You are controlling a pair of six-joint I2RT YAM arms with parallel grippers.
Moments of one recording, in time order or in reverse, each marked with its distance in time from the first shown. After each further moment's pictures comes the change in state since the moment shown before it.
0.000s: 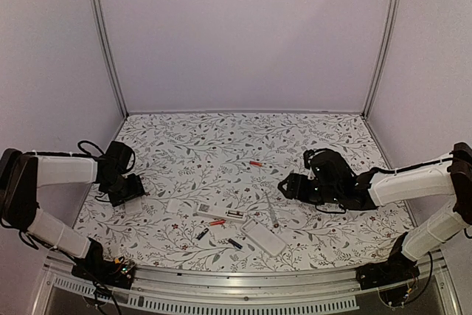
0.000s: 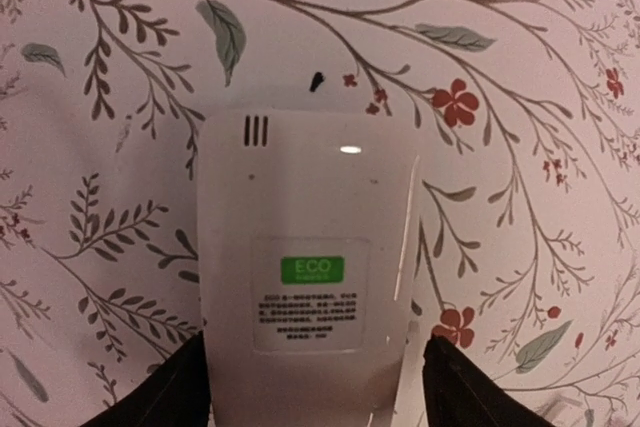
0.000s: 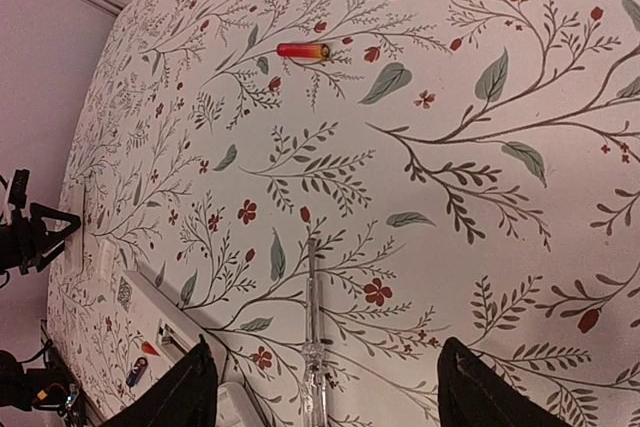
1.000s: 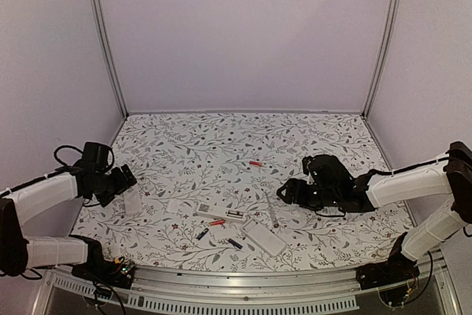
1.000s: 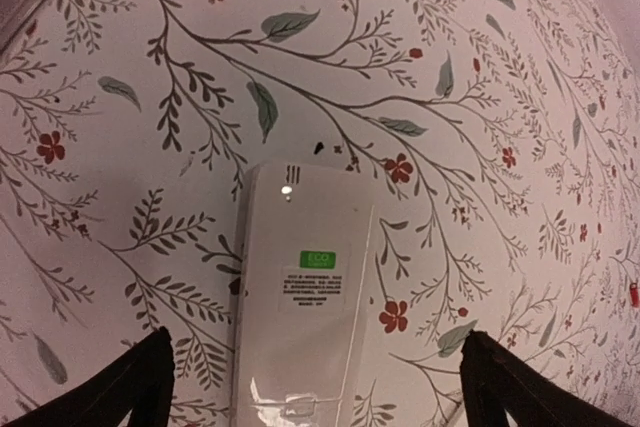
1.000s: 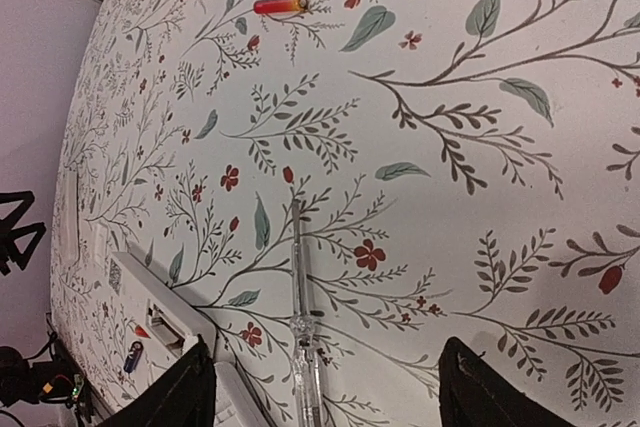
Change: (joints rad) left arm 0.122 -0.325 -0.098 0.048 0.085 -0.033; right arm 0.012 0.029 -0.019 -0.011 -0.043 0.070
